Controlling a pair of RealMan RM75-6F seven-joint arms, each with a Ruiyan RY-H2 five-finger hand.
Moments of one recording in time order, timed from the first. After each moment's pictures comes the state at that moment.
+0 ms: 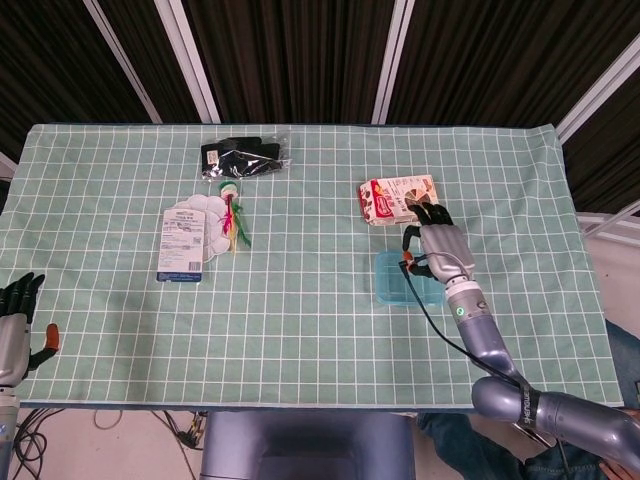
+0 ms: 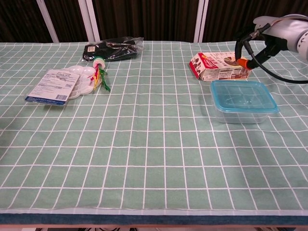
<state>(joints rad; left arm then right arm) -0.10 -1.12 -0.09 -1.83 1.20 1.43 0.25 0.73 -1.42 0.32 -1.55 -0.88 0.99 -0.33</state>
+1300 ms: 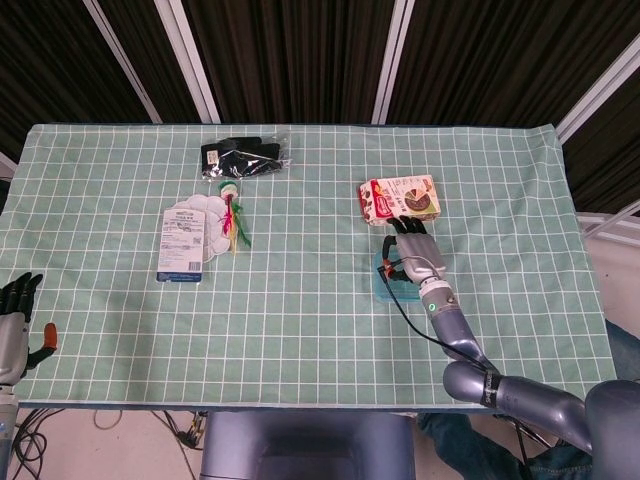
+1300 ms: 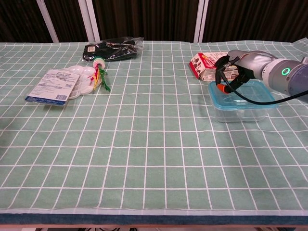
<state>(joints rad) -0.11 -1.12 -0.10 -1.83 1.18 1.42 0.26 0.82 -1.61 0.26 -1.28 -0.80 0.85 -0.31</state>
